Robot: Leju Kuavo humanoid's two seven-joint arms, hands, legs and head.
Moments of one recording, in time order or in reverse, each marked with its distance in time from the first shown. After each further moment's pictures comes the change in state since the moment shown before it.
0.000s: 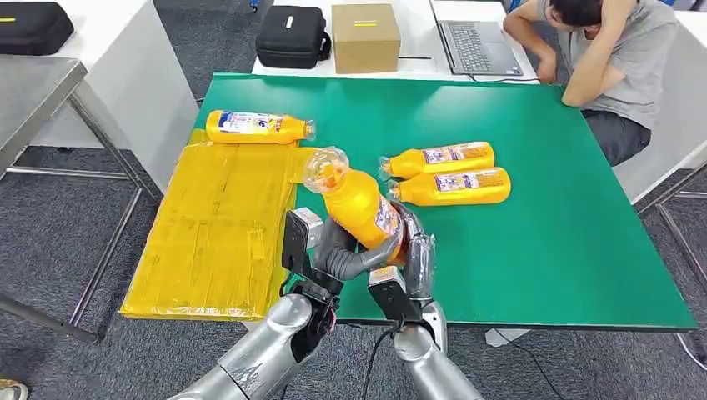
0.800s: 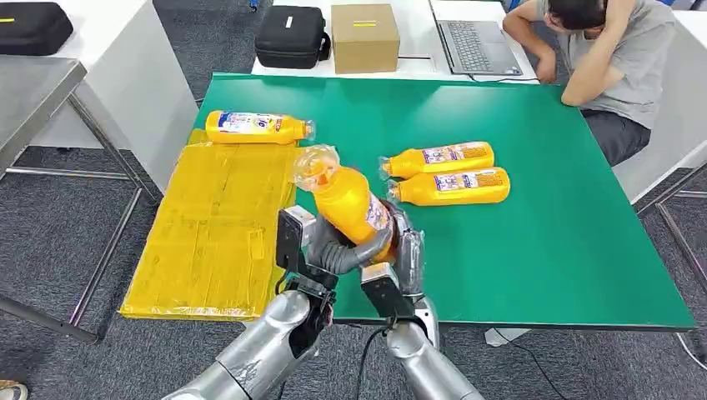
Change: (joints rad) left arm -0.016 0.000 0.017 0.009 -0.011 0.046 -0.031; right arm -0.042 -0.003 0.093 0.022 -0.090 0.000 0.002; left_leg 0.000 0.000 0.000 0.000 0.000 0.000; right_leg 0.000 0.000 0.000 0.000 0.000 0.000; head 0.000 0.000
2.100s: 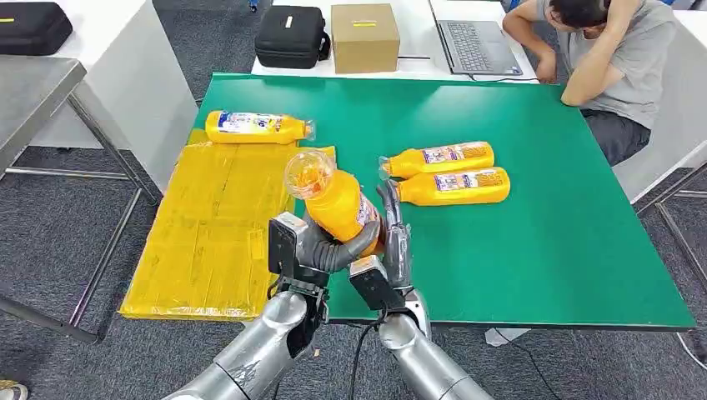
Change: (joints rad) left arm 0.016 0.005 0.032 0.002 -0.084 0.101 -0.094; right arm -0.068 0.003 0.066 0.089 -0.060 0.000 -0.003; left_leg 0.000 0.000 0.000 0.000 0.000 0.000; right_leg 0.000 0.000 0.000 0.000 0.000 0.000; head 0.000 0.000
